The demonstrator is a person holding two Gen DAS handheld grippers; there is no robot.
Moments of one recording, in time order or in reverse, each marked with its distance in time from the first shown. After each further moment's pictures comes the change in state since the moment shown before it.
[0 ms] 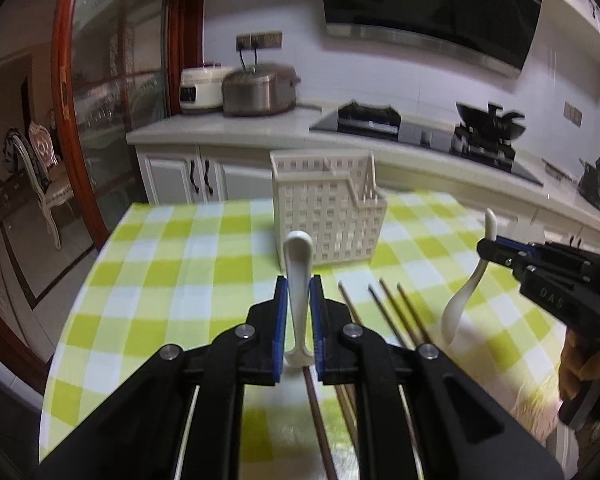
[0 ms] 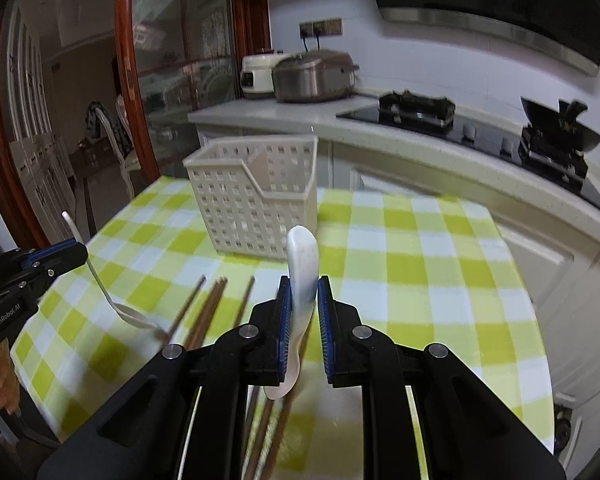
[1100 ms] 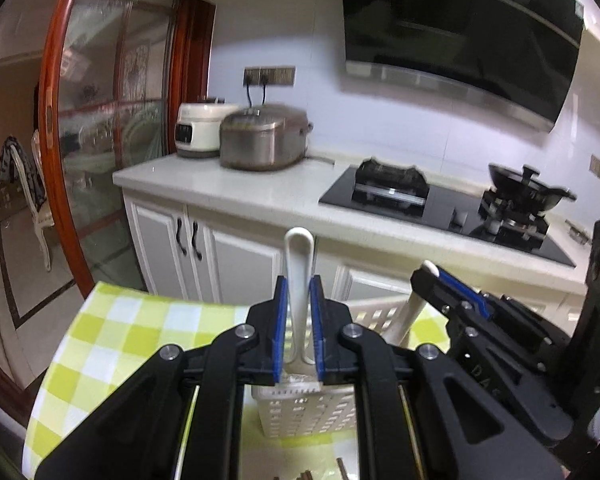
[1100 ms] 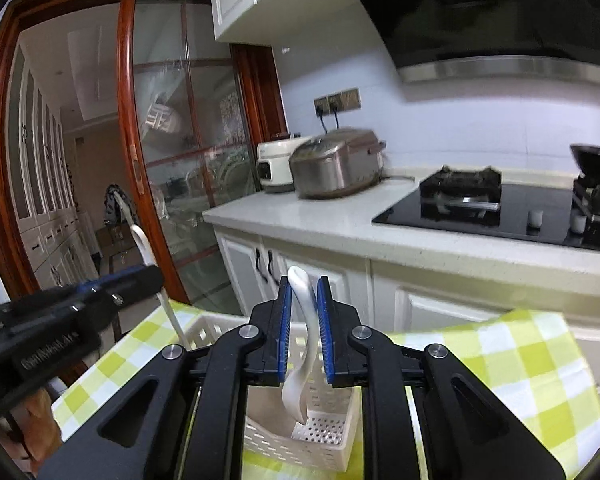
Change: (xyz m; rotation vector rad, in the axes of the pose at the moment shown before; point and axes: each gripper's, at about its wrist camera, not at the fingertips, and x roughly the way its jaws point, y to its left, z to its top) left arm 0.141 0.003 0.136 -0.065 -0.095 0.017; right arm 0.134 -0.010 0.112 0.069 -0.244 0.137
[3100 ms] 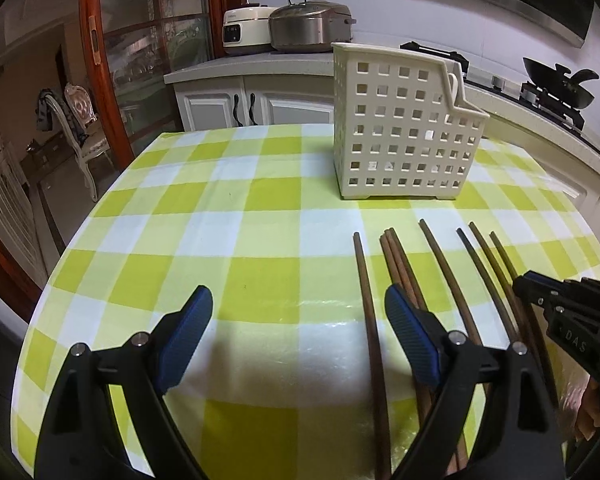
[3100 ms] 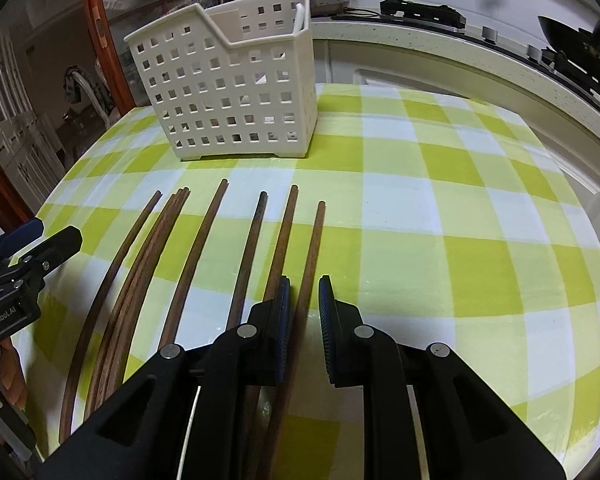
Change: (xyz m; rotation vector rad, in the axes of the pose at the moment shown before) left arm -0.060 0.033 -0.187 0.021 0.292 0.175; right arm -0.069 0.002 -0.174 -0.001 0.521 -0.157
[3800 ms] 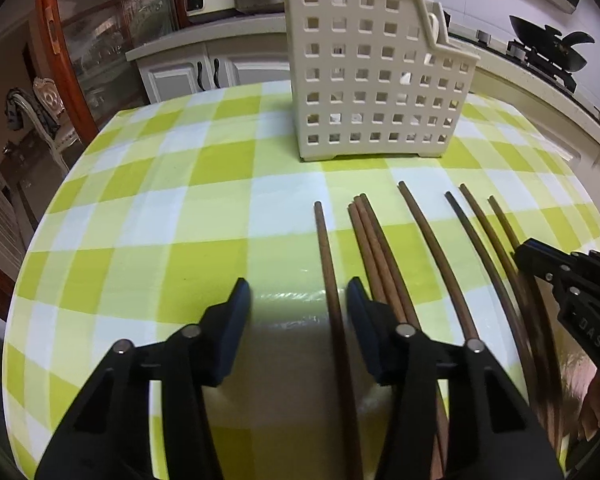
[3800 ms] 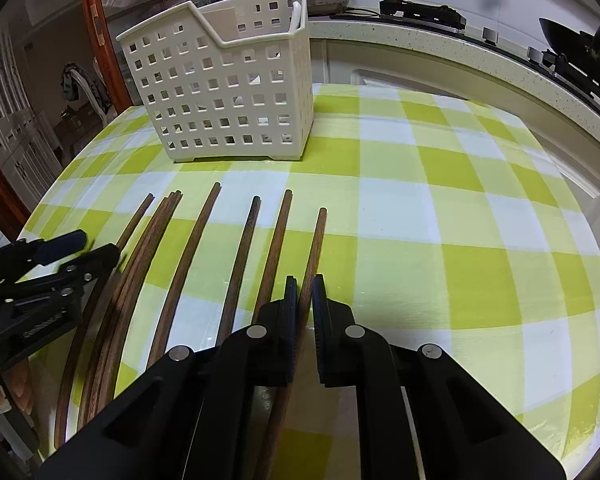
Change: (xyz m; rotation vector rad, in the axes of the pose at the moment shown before) left arm 0.044 -0.026 0.004 0.067 0.147 -0.060; right arm 0.005 -0.004 0.003 0.003 0.003 -0.006
